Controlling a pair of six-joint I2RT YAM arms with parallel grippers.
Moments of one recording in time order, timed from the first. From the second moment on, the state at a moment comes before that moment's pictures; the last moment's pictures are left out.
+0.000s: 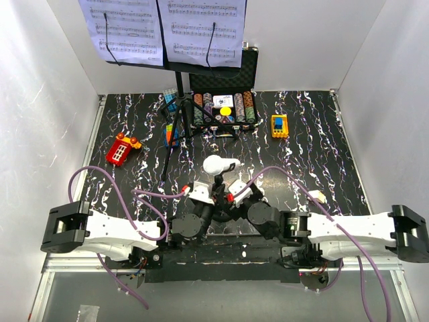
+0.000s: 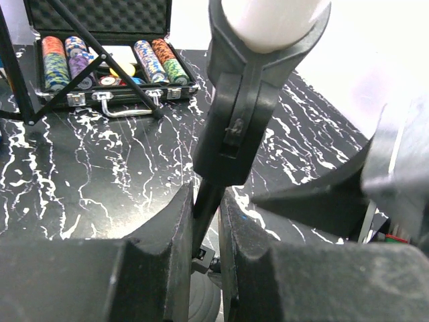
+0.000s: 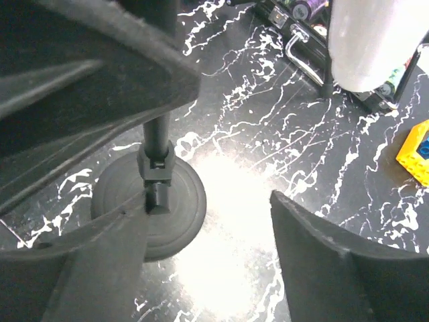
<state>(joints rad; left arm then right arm) -1.53 1.22 0.50 0.77 -1.13 -0.16 1.44 1.01 0.48 0.18 0.74 -0.08</state>
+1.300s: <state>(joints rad) -1.54 1.26 0.50 0.57 -1.03 -0.16 0.97 0.66 0.53 -0.25 0.06 0.74</state>
